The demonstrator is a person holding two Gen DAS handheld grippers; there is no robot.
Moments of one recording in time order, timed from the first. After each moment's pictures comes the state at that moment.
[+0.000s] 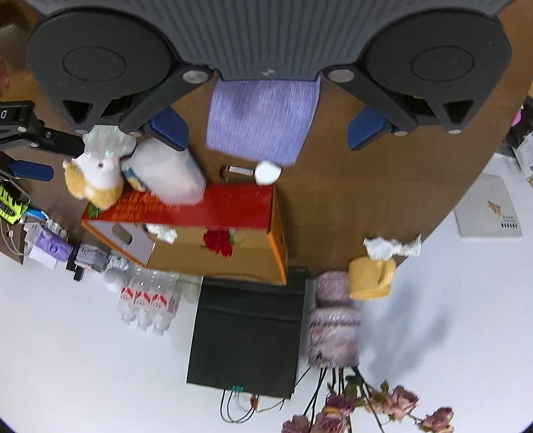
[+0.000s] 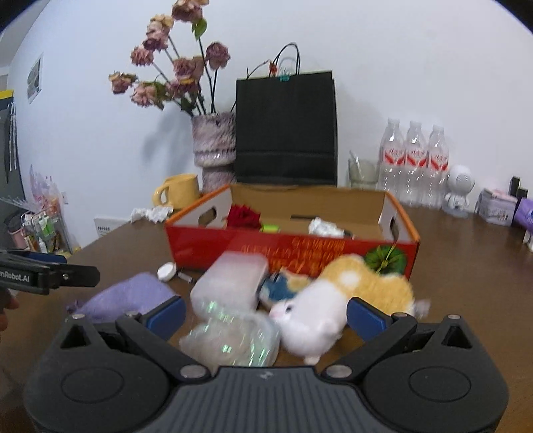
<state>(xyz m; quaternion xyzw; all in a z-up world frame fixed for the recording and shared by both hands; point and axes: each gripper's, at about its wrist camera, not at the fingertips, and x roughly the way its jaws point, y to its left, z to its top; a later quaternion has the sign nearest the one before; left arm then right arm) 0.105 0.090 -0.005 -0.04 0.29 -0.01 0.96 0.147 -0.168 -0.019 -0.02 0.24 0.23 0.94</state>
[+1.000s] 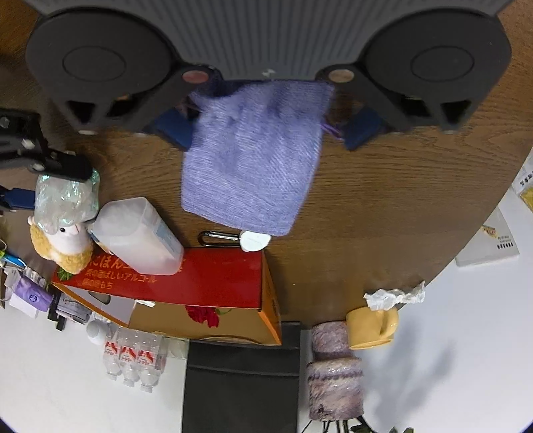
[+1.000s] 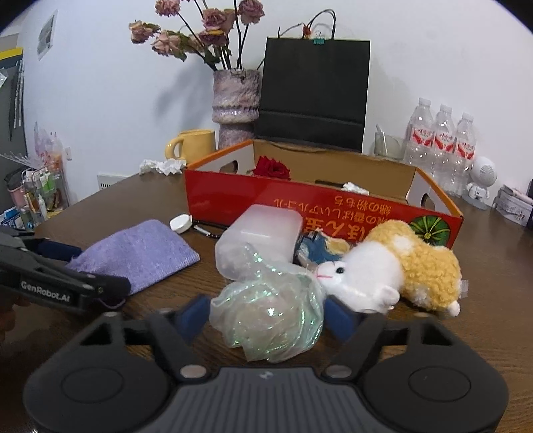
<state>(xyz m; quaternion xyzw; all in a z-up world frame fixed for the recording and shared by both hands) 0.123 0.080 -0.050 -0.01 0.35 0.01 0.94 0.149 -0.123 -0.049 -0.08 0.29 0.23 0.93</state>
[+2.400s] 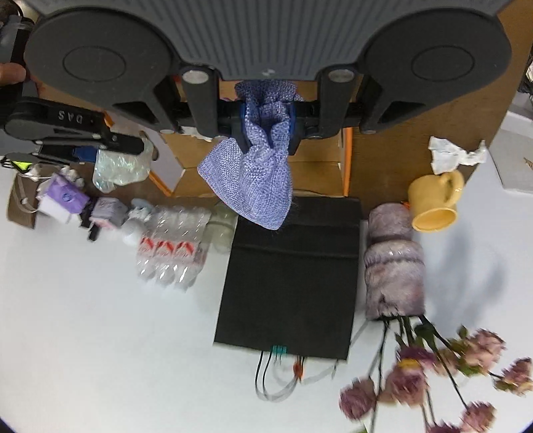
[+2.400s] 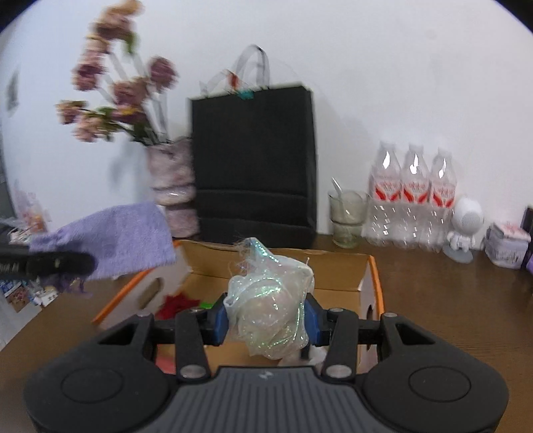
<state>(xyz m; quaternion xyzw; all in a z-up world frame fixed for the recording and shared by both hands) 0.277 0.035 0.089 -0.06 0.29 -0.04 0.95 0.332 -0.179 0.056 -0.01 0.27 0.21 0.94</state>
